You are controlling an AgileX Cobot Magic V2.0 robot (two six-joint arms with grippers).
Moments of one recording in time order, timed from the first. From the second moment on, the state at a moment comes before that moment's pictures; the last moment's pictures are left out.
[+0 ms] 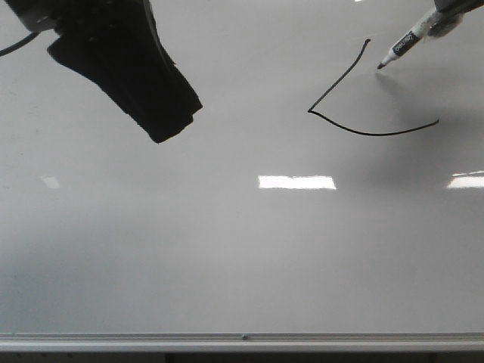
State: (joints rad) left arm -0.57 1.49 -1.22 -0.56 1.11 1.01; right arm -0.04 1.35 -1.10 0.76 0.58 -0.76
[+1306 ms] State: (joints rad) left arm -0.57 1.49 -1.22 -0.58 1.06 1.01; right arm 0.07 1.32 -1.06 0.72 0.93 -0.80
